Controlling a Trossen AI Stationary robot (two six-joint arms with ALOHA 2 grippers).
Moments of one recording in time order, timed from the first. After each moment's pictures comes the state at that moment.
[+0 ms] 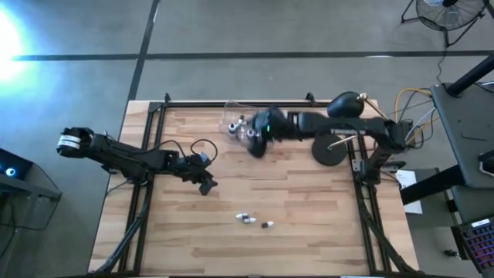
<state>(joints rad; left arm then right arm) -0.07 1.14 0.47 -0.11 -0.03 -0.79 -0.15 1.73 1.57 -0.63 0.26 0.28</state>
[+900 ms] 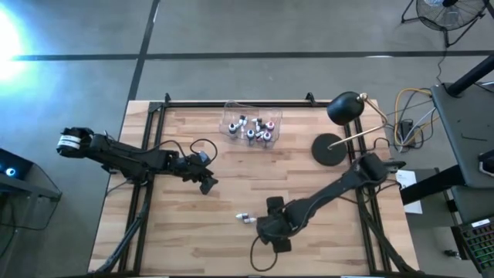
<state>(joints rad) -0.07 1.14 0.47 -0.11 -0.09 -0.77 0.49 2.03 1.50 -0.80 0.08 0.41</state>
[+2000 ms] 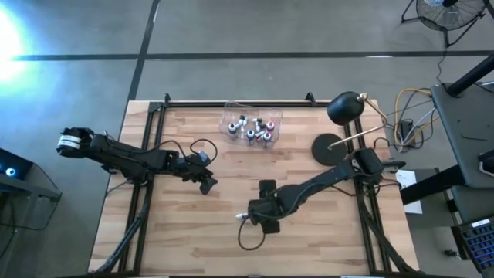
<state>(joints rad) -0.07 1.14 0.47 -0.11 -0.08 -0.76 0.38 2.04 1.51 -0.77 0.22 0.31</state>
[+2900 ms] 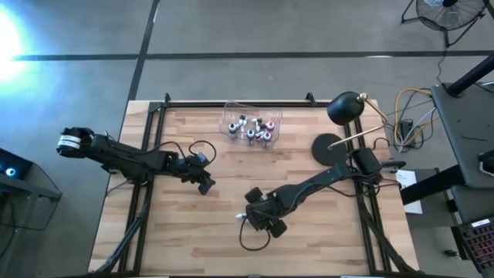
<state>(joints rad) -0.07 1.14 0.43 -0.11 -0.08 -0.79 0.35 2.06 1.45 -0.56 0.04 -0.29</state>
